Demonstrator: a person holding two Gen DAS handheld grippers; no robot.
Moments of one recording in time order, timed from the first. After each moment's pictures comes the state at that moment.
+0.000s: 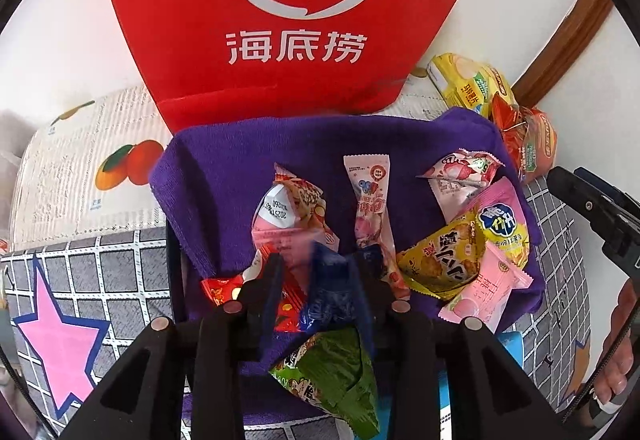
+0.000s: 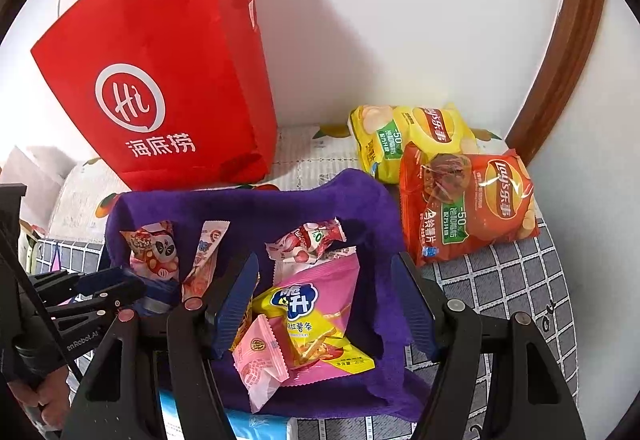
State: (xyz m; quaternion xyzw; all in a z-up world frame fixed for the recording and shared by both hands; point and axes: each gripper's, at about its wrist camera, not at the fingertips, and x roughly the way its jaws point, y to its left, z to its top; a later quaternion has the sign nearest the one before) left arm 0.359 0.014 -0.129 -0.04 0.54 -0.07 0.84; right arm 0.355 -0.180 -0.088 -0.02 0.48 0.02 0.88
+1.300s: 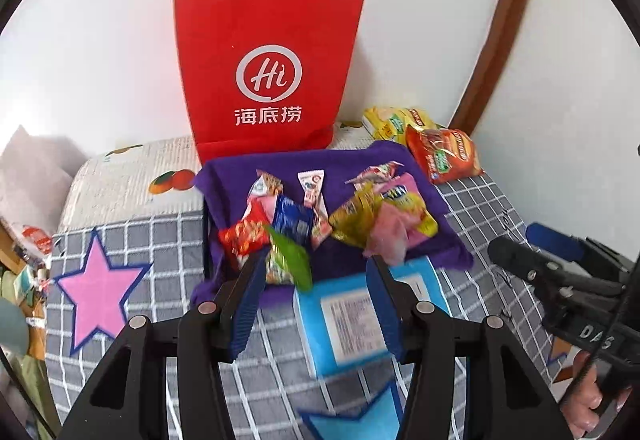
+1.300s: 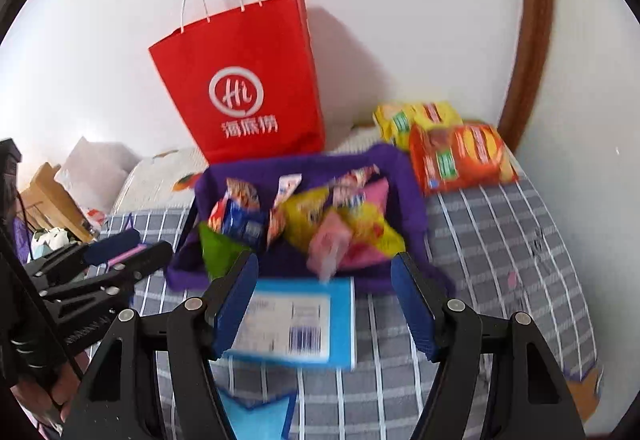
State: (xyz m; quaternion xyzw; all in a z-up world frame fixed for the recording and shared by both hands) left arm 0.195 0.000 -0.038 -0.03 0.41 -0.08 0.91; right arm 0.177 -0.162 -0.032 0.02 0.44 0.04 0.90
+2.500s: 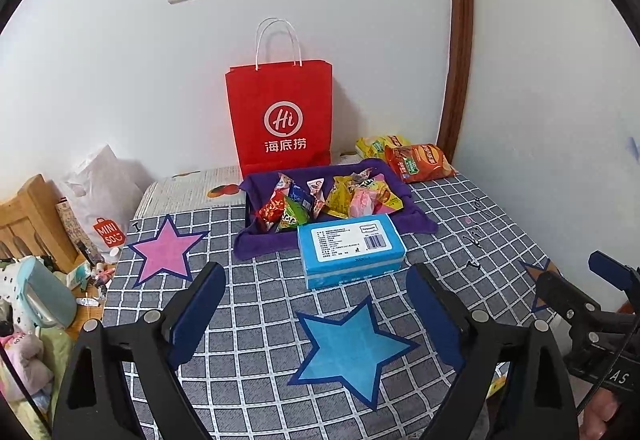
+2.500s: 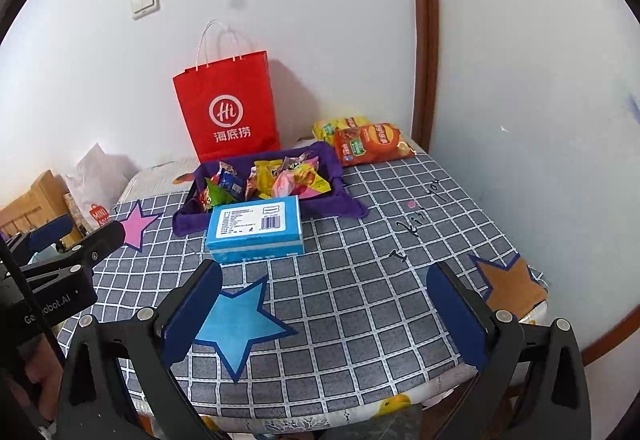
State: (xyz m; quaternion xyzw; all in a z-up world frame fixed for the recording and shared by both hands) left arm -0.012 -0.027 0.003 0.02 0.30 -0.03 0.95; right arm -0.054 -0.192 0.011 0.03 0.34 -0.04 0.94
